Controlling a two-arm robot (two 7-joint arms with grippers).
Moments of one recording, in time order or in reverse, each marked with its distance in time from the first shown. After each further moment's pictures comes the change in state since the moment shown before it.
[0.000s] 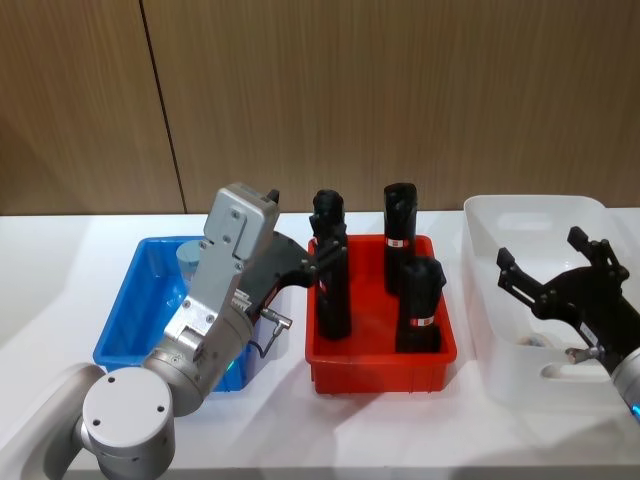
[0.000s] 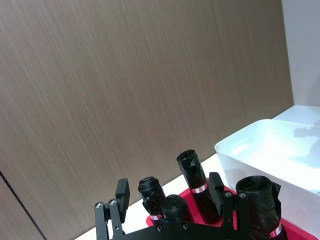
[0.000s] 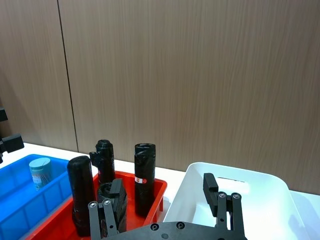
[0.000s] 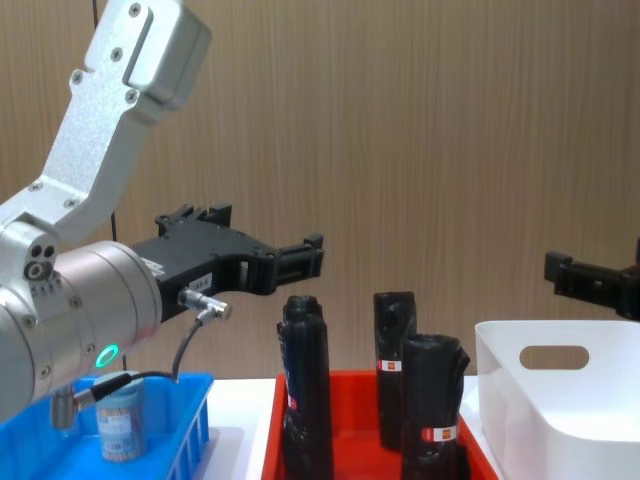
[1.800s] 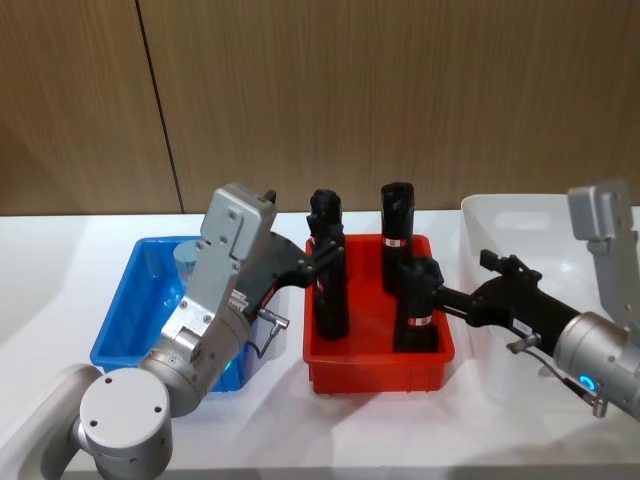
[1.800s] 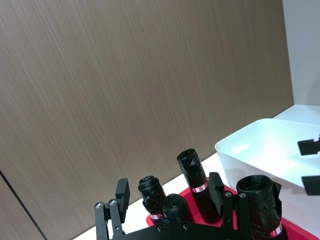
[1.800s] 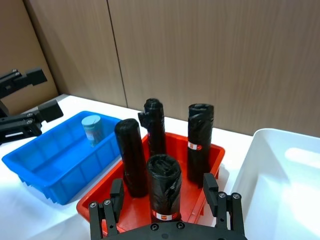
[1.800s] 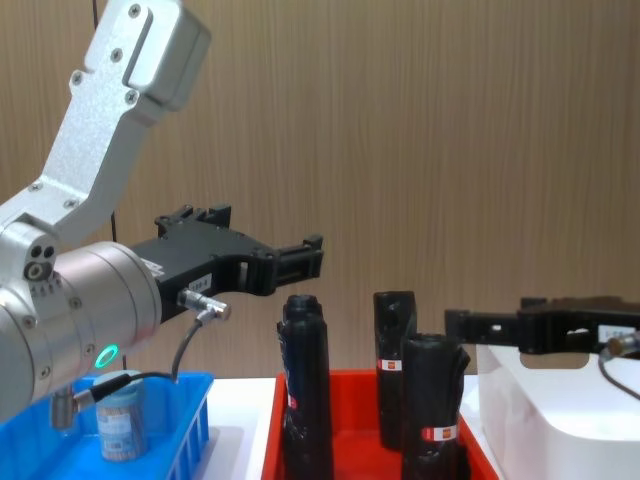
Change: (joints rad) left arm 0.000 0.000 0.000 0.001 -0.001 0.001 0.000; right arm 0.172 -0.064 -0.024 0.118 0.023 0.312 0.243
